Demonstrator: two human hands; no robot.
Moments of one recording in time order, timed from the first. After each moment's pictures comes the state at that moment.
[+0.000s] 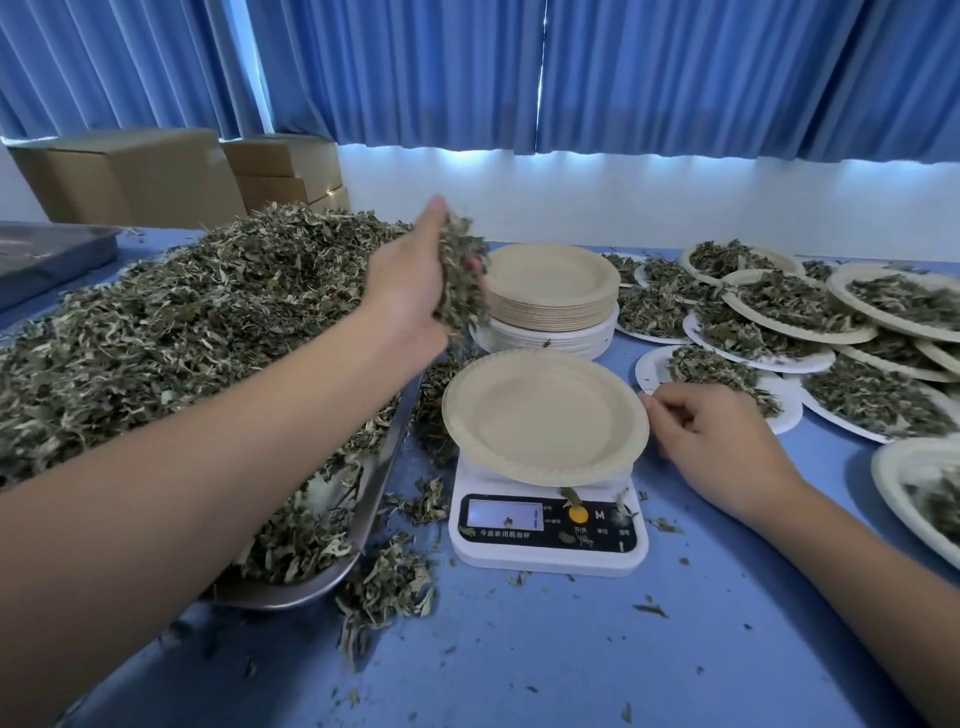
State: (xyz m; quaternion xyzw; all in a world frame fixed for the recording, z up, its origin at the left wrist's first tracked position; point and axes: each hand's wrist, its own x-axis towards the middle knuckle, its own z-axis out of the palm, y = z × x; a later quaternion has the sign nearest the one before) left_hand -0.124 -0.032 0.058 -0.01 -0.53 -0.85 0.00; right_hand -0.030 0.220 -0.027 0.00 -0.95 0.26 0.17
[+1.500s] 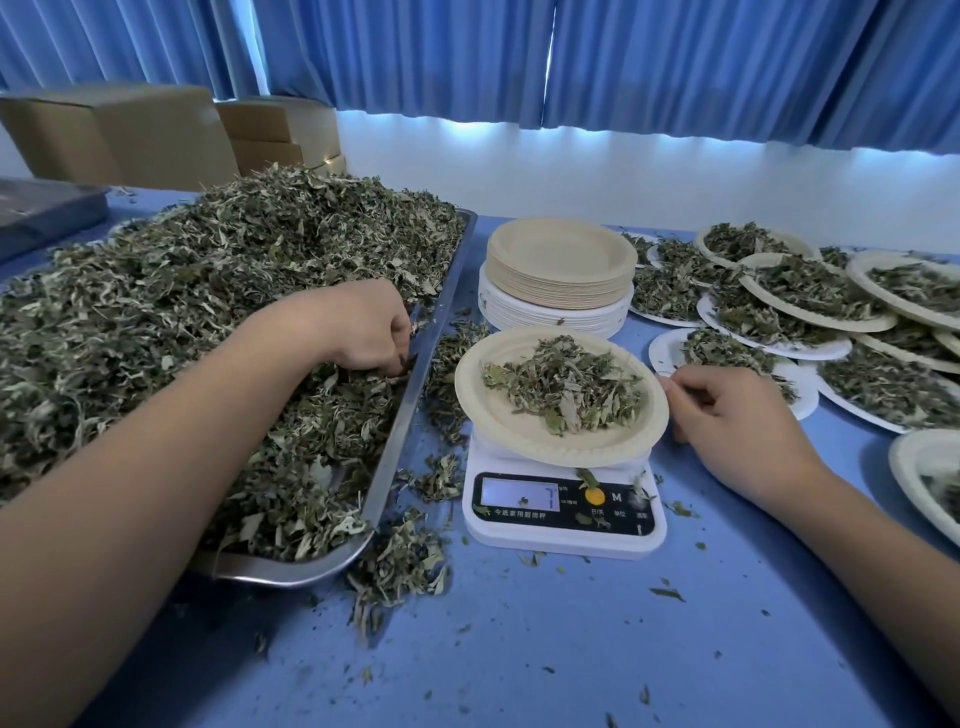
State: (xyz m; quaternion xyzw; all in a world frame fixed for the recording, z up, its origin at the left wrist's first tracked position) left_hand -0.138 -0.109 0.034 -0.14 -0.98 -0.09 -0.10; right_hand -0.036 0.226 -0.035 0.02 -0.95 0.27 0.18
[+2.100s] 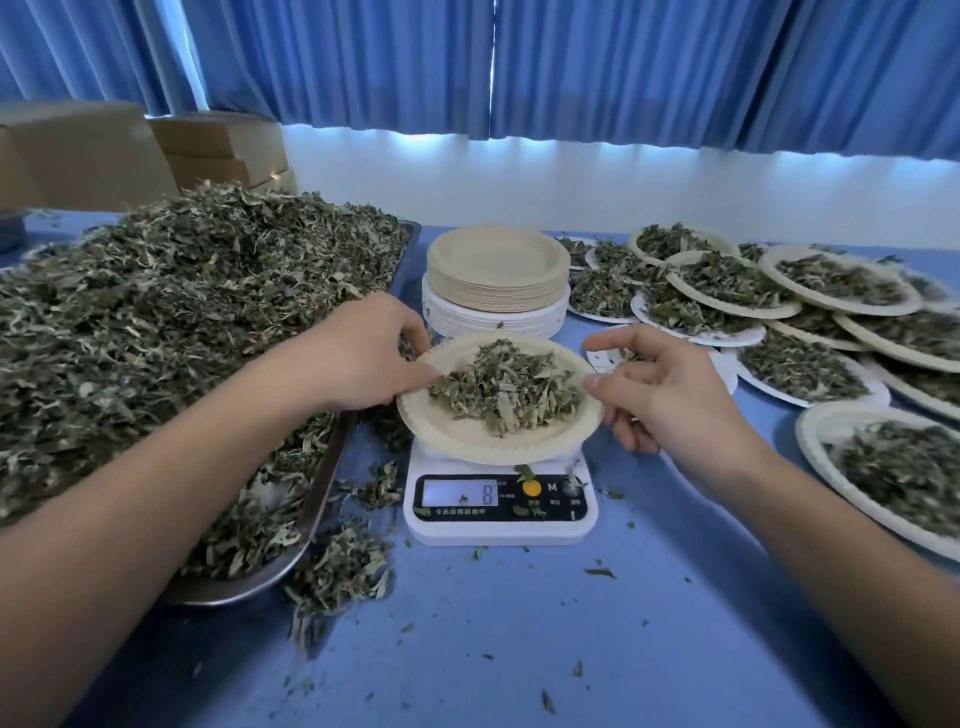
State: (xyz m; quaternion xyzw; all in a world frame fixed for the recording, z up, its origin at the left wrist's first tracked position) left_hand -0.098 -0.061 0.030 -0.20 -0.95 -0.24 -0.01; right_hand -0.014 0.212 -0.012 0.01 -0.79 0.61 0.11
